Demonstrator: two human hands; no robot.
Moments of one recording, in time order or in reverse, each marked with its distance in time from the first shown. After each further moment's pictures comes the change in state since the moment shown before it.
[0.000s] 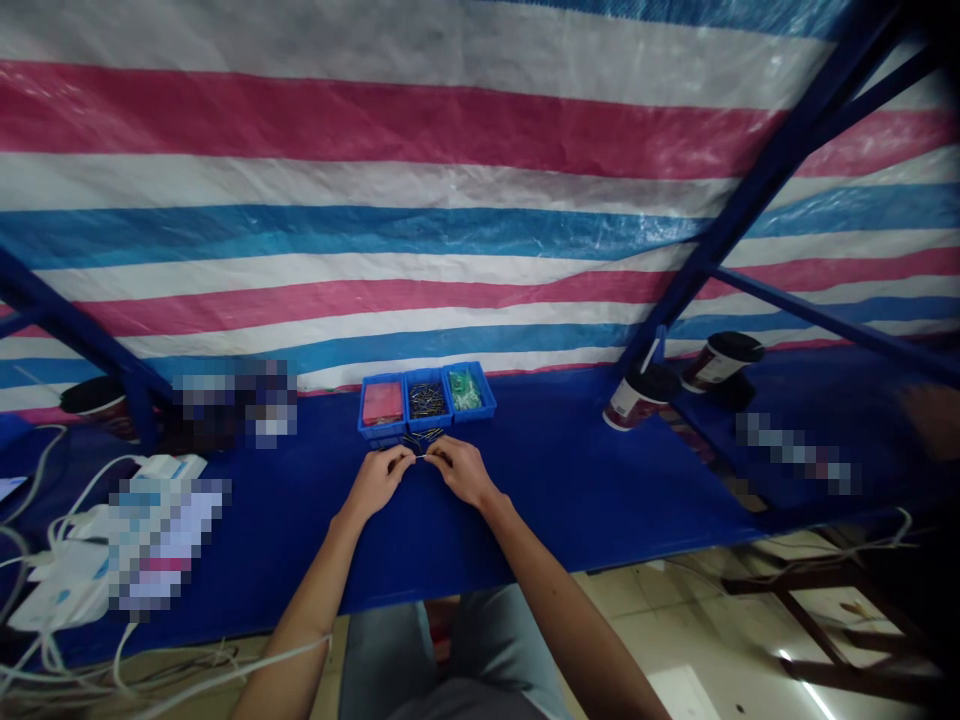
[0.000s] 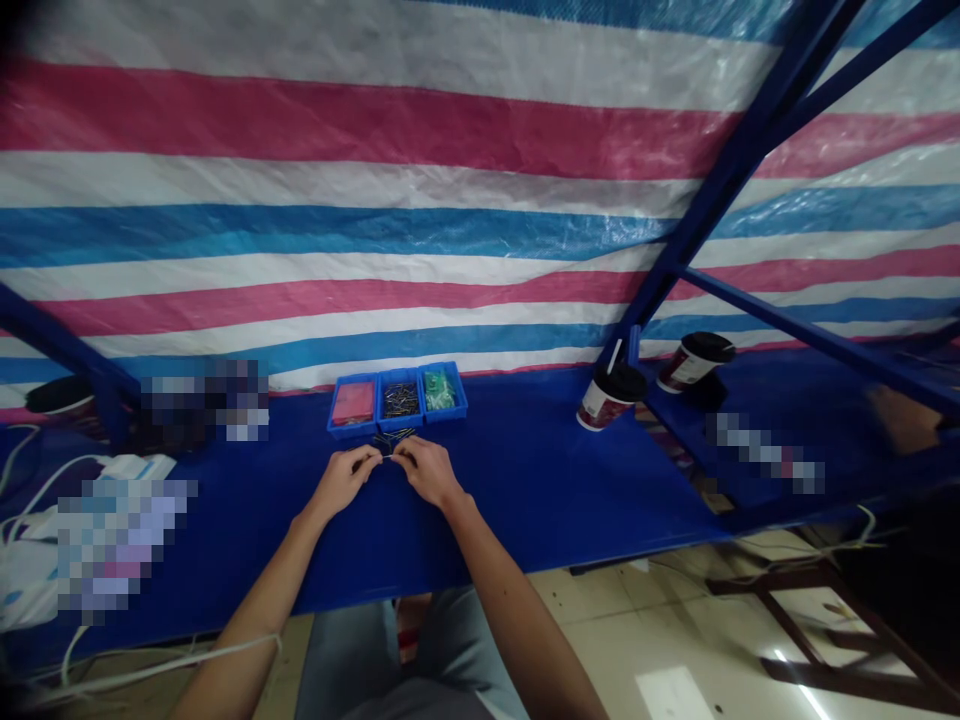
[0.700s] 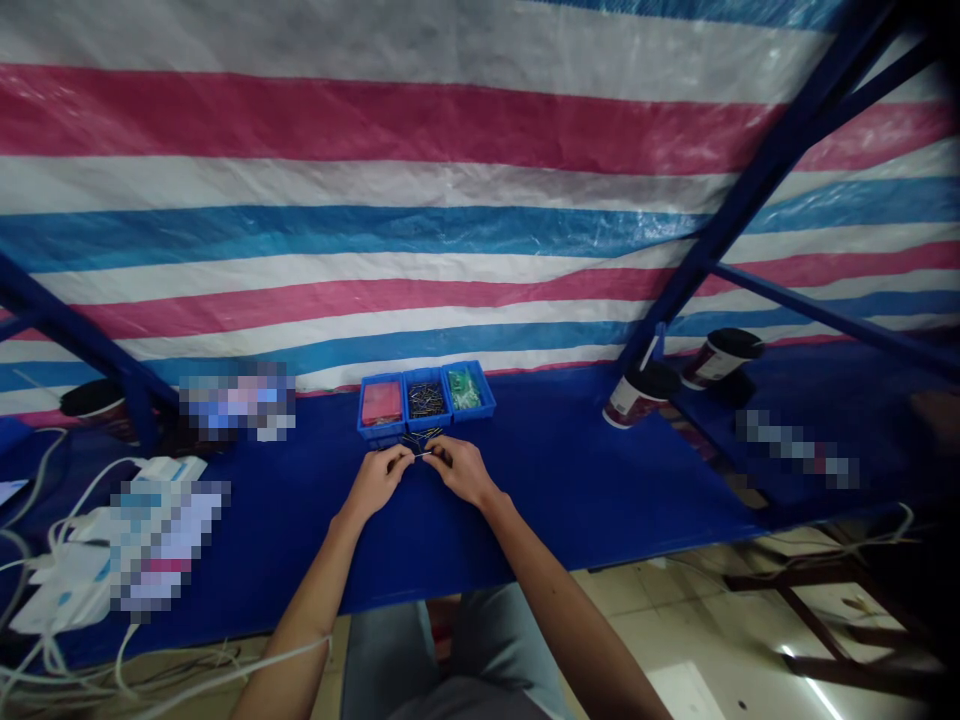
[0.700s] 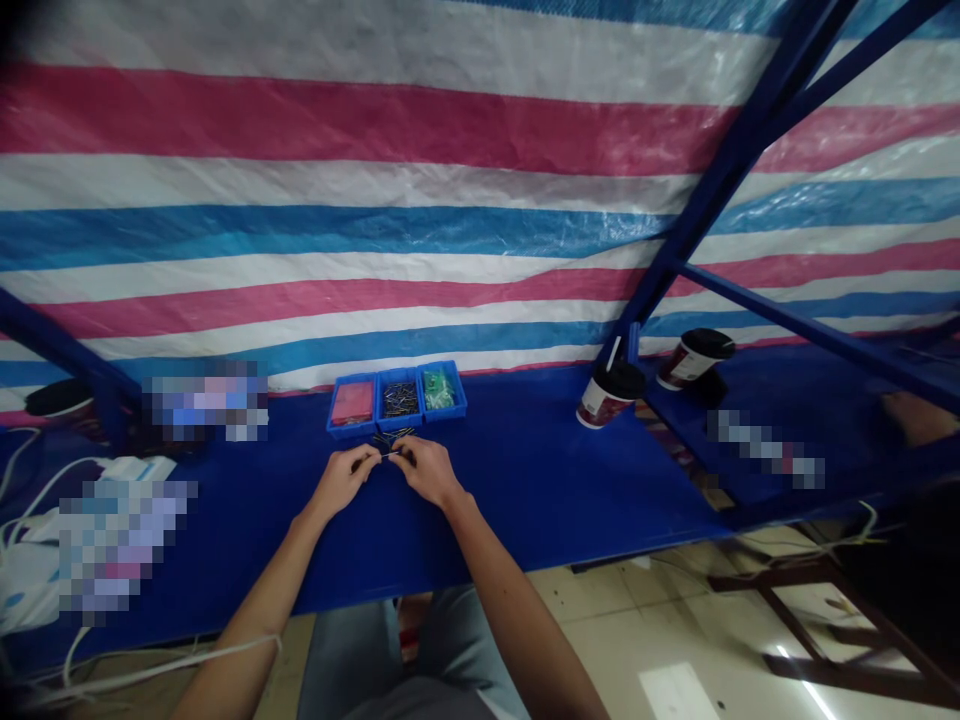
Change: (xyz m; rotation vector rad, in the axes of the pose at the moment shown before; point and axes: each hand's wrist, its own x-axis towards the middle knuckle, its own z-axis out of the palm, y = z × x) left_hand 0.001 -0.001 0.001 0.009 0.000 -0.009; right_hand 0.001 0.000 0.000 0.011 0.003 0.044
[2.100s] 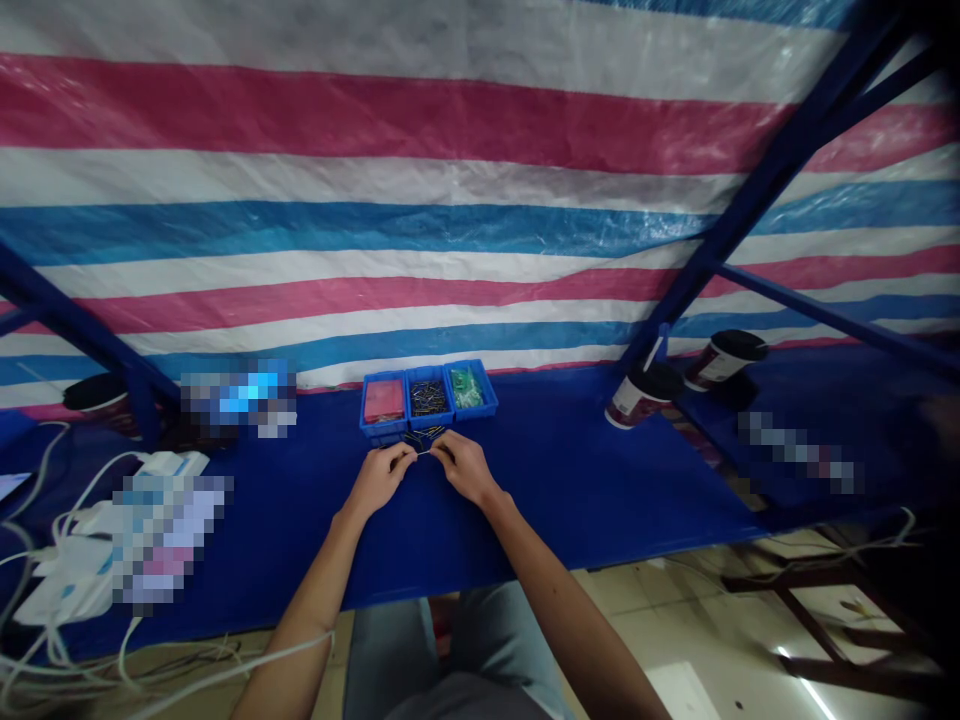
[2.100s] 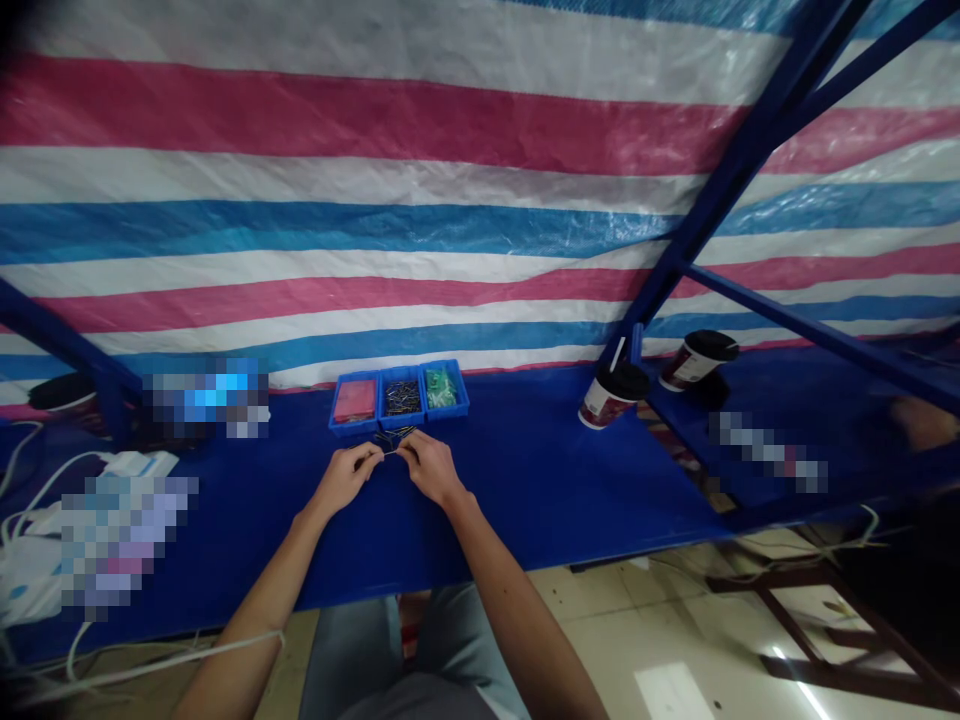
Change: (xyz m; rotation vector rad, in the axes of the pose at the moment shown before) left_hand -0.001 0.002 0.000 0.023 0.011 0.012; right_hand -0.001 0.004 0.003 0.013 0.050 -0.055
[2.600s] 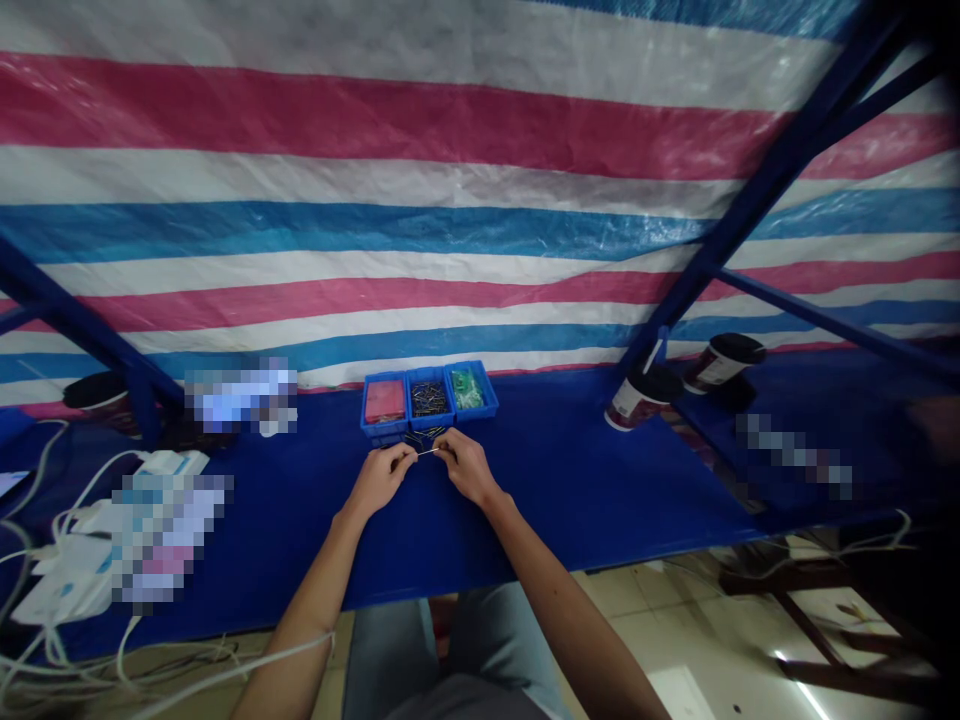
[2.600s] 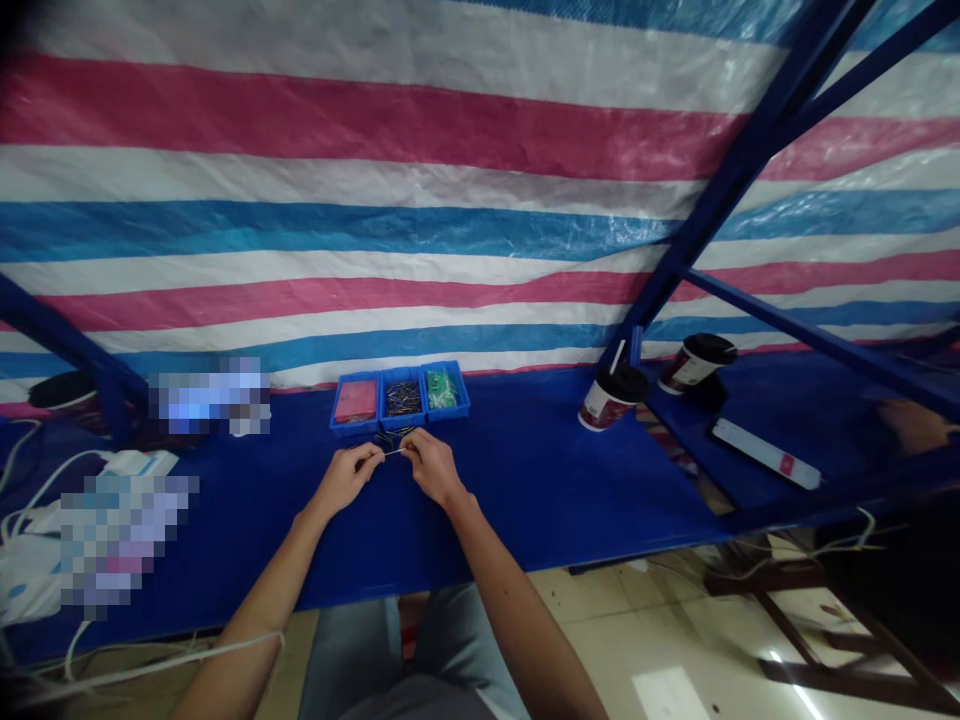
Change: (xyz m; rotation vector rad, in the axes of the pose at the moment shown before) left_hand -0.001 0.002 -0.002 -0.001 -0.002 -0.005; right_hand 0.001 -0.001 -0.002 0.038 0.027 0.005
